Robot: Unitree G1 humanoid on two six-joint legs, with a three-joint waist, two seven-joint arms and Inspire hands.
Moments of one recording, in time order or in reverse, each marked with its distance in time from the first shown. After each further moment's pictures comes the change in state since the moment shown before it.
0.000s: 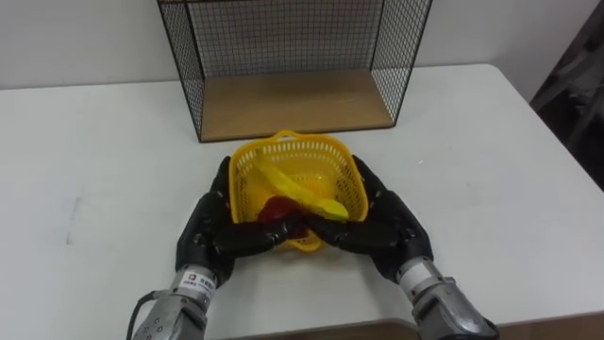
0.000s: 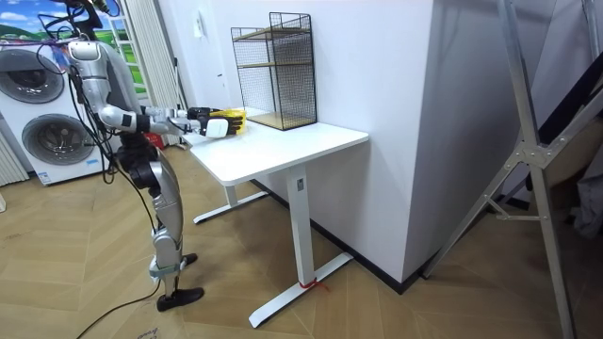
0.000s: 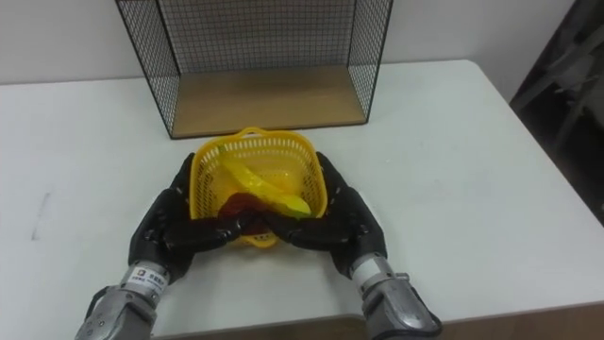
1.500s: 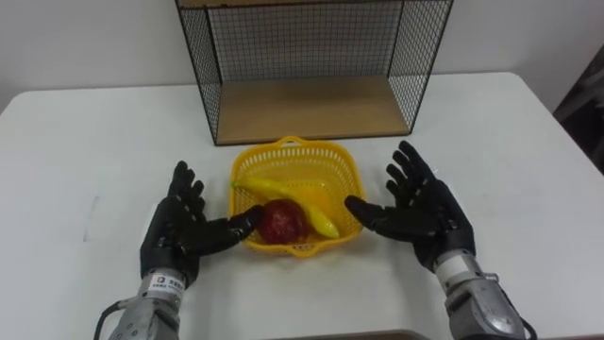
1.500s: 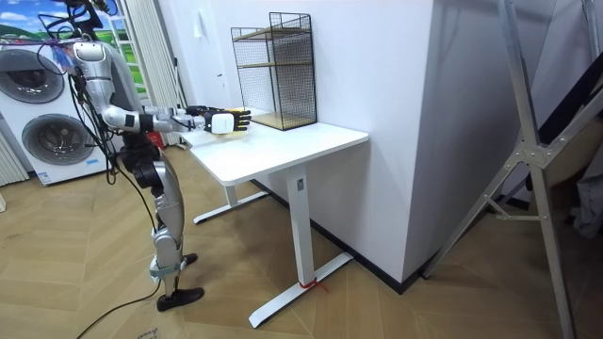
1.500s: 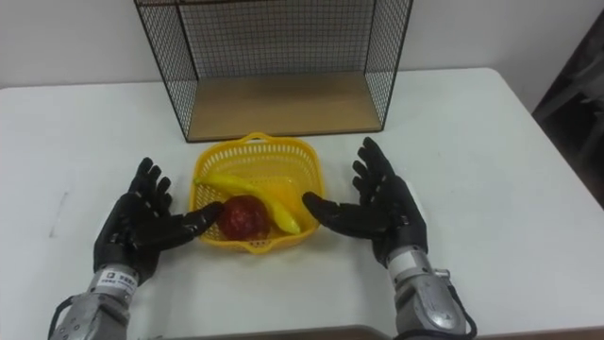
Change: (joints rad) left arm 0.018 0.041 0.095 0.014 0.017 -0.020 0.082; right arm 0.029 -0.025 -0.120 -0.065 -0.075 -0.029 -0.080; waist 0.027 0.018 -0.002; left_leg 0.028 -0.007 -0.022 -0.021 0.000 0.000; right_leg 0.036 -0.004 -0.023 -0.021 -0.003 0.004
